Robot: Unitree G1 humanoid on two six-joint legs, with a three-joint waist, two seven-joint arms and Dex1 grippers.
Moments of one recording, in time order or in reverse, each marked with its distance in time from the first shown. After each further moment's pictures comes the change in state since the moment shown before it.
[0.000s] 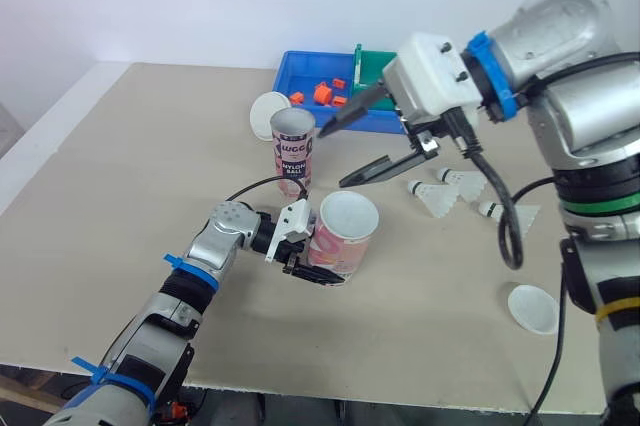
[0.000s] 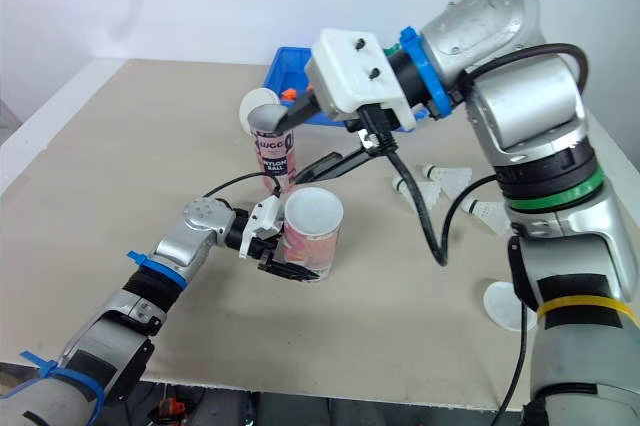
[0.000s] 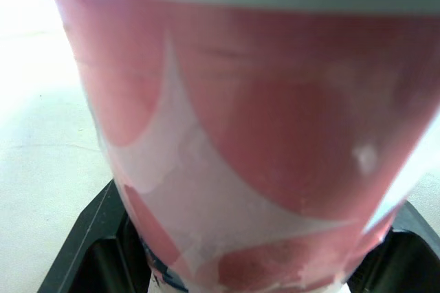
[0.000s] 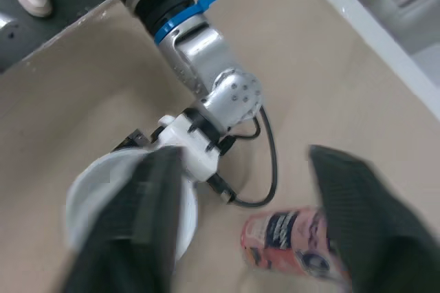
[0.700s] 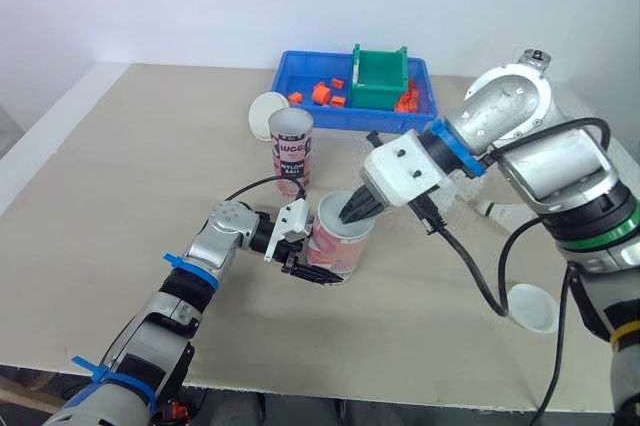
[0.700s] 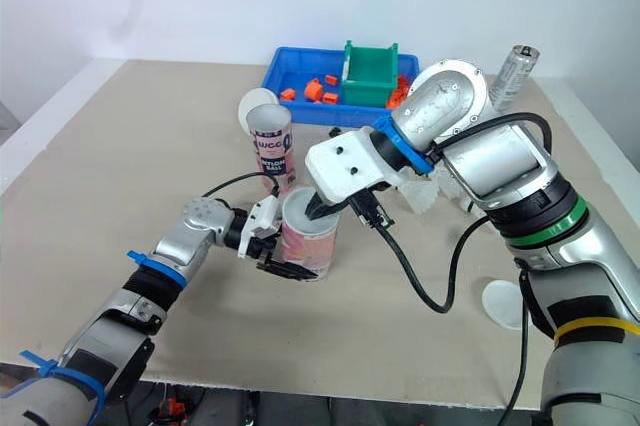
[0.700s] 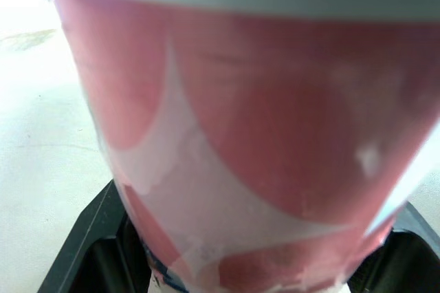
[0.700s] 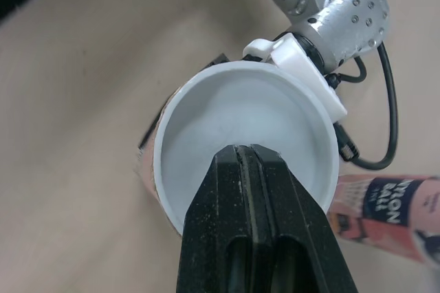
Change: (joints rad) left arm -0.005 -0.001 0.008 0.023 0.000 -0.018 -0.010; right arm 0.074 -0.011 0.195 -0.073 -0.184 -0.165 0.001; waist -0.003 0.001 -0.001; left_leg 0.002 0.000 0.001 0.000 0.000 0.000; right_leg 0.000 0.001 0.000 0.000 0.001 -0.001
